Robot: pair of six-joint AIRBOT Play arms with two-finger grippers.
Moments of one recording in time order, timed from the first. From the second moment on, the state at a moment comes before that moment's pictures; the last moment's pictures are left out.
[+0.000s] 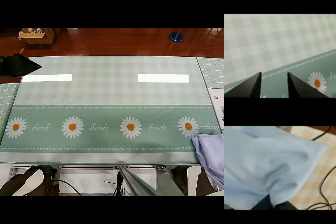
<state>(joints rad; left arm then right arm) 0.28 -1.04 1.29 0.80 -1.32 -1.11 -1.30 -0.68 0.66 -2.05 1.57 1.59</state>
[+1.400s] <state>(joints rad) -0.02 -1.24 1.29 1.22 -1.18 -1.30 -0.42 -1.22 1.16 -1.43 1.27 1.51</state>
